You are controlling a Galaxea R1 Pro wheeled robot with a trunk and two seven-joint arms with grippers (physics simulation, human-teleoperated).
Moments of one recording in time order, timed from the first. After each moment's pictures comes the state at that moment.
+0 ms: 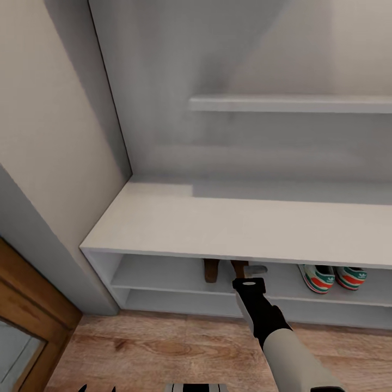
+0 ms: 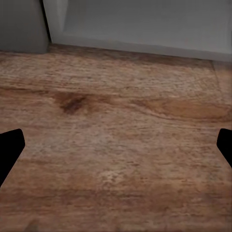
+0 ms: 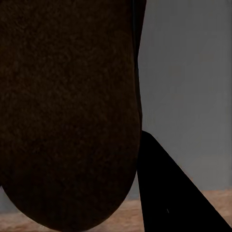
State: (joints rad) left arm -0.13 0.07 0.53 -0.41 -0.17 -0.66 -0.51; right arm -0.69 0.17 -0.03 -0.64 0.16 0.41 -0.38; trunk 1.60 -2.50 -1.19
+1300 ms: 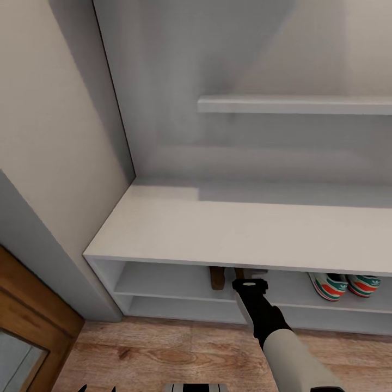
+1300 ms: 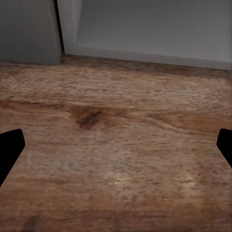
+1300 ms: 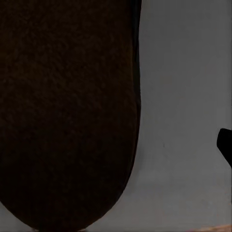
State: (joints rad) left arm -0.13 0.07 0.53 -0.41 -0.17 -0.66 -0.51; right arm -0.69 0.17 -0.03 -0.64 0.15 0.41 -0.38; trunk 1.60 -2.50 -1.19
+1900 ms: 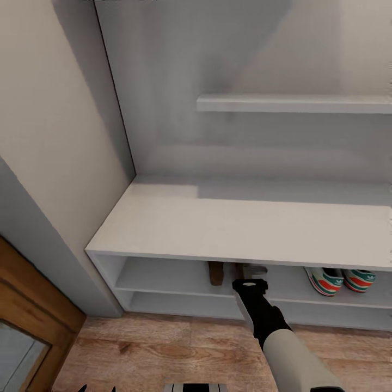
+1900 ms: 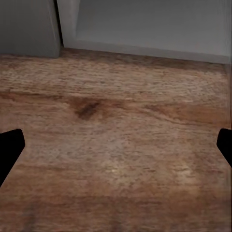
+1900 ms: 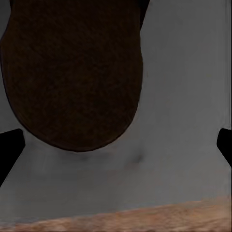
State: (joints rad) left arm -0.13 0.07 0.53 -0.41 -0.17 -0.66 -0.51; right arm -0.69 0.17 -0.03 -0.64 0.15 0.41 -0.38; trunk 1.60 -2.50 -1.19
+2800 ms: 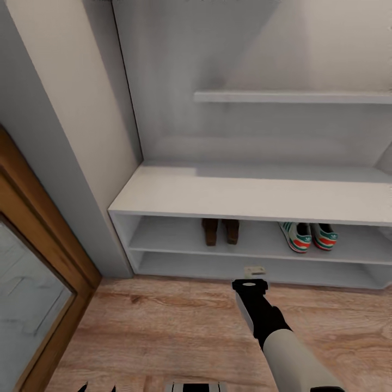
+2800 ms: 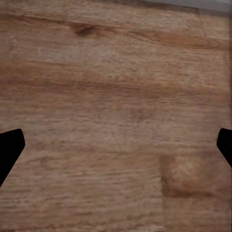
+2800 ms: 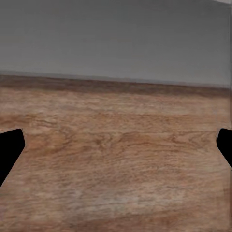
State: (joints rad) left arm -0.13 0.07 0.53 -0.41 -0.17 -0.66 -0.51; right arm -0.69 0.17 -0.03 -0.63 0.15 0.41 -0.38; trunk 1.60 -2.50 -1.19
